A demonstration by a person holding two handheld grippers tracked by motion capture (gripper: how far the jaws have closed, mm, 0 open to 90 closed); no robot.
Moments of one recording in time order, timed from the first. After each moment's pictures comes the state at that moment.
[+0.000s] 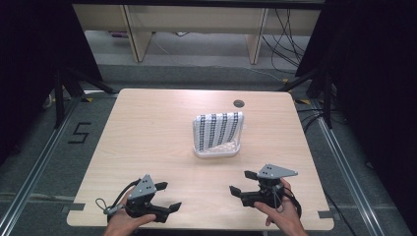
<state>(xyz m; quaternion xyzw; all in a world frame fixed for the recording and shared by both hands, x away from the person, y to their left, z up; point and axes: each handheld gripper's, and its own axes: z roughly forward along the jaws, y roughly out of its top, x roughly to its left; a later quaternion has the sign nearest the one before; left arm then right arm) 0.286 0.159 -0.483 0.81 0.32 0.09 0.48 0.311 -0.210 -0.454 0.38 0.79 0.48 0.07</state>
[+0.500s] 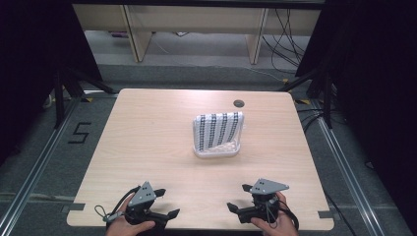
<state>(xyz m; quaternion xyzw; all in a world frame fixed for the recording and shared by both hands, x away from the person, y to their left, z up) 0.275 0.160 -0.496 0.82 0.33 0.09 0.46 0.289 -0.204 -0.481 0.34 0.83 0.44 0.09</state>
